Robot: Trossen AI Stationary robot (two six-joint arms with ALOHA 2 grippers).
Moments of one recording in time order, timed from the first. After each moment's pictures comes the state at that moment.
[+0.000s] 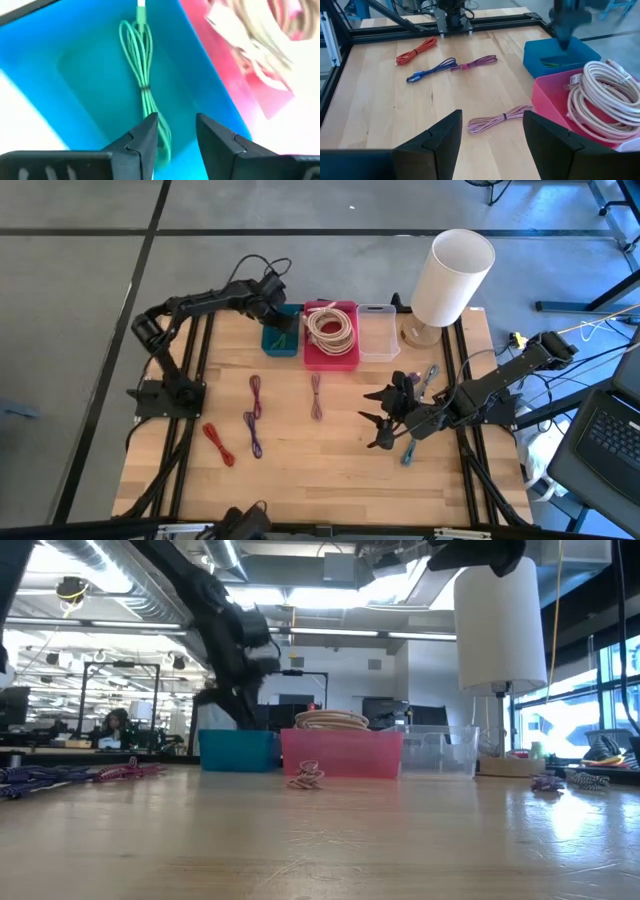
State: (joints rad) left arm 0.76 1.69 1.20 -0.67 0.18 -0.32; right arm 0.53 1.26 0.94 -0.33 0.71 0.44
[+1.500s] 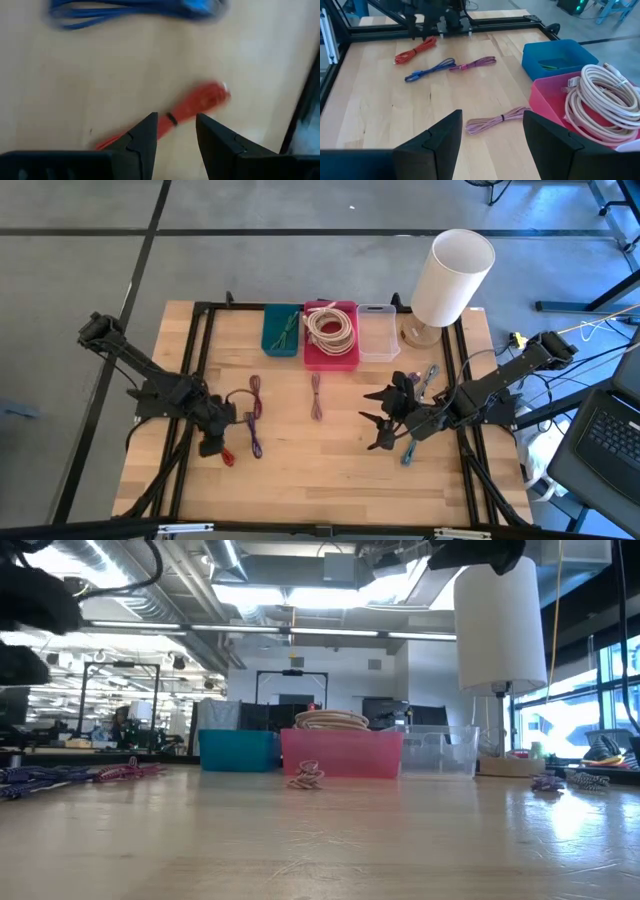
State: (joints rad) left arm -0.57 0.93 0.53 -0.79 0.13 -0.82; right arm 0.54 1.26 0.94 -0.33 0.72 0.42
